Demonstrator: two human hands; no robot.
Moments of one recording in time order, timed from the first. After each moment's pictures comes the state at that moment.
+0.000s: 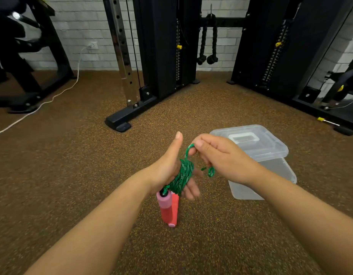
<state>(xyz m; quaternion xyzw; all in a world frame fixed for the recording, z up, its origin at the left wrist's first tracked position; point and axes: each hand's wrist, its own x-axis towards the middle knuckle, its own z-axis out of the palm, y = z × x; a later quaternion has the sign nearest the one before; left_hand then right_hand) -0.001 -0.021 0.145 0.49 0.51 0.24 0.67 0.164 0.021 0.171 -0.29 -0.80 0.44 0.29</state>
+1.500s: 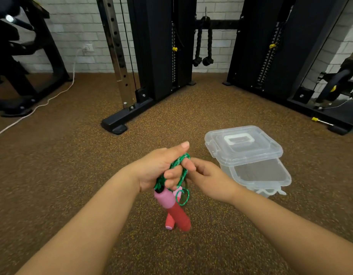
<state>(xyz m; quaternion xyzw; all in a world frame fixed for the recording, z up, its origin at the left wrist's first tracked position) -0.001 -0.024 0.167 0.47 0.48 0.34 0.66 0.155 0.027 0.097 -0.30 -0.75 0.52 0.27</state>
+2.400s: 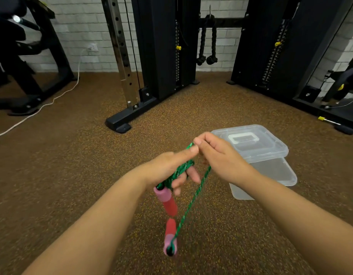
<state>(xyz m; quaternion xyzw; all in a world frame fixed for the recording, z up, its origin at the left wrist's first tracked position) 0.000 -0.026 0.158 0.56 0.53 0.28 0.58 0.159 0.035 0.146 -0.33 -0.76 0.44 0.35</state>
